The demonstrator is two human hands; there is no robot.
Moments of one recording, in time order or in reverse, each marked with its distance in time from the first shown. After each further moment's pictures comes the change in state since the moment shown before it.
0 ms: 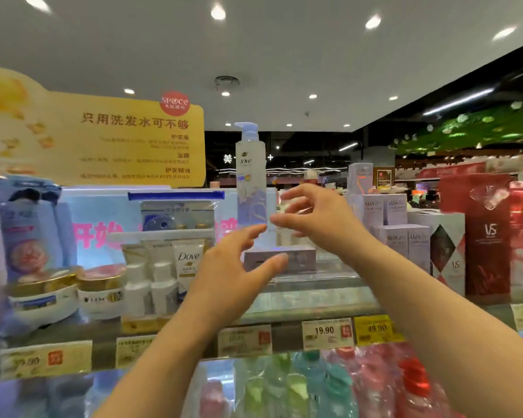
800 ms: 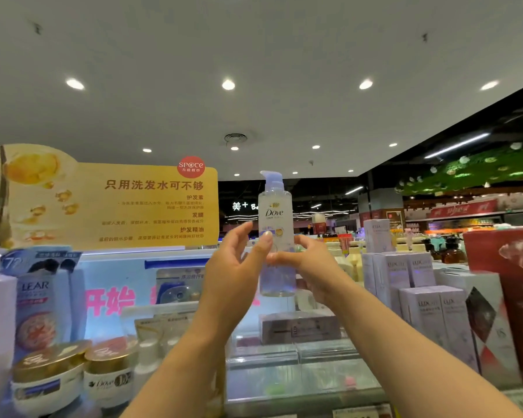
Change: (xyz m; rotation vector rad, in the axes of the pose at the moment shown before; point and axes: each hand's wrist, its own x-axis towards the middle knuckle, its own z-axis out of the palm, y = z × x) left_hand 0.079 0.017 -0.027 -0.330 0.221 0.012; right_hand 0.078 0.016 0.038 0.577 -0.028 0.184
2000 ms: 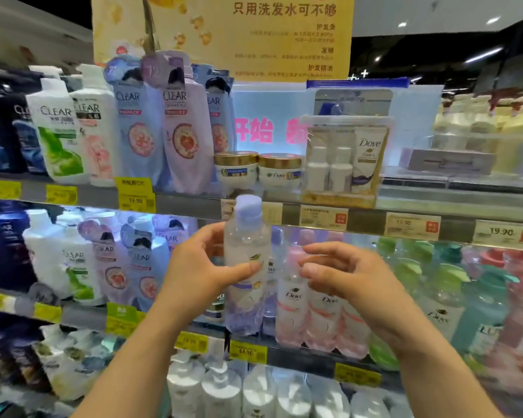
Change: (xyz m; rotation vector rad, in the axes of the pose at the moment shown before) left_hand -0.258 -0.044 -0.261 0.338 0.047 -0.380; right_hand -0.251 0.107 0.178 0.027 -0.327 0.222
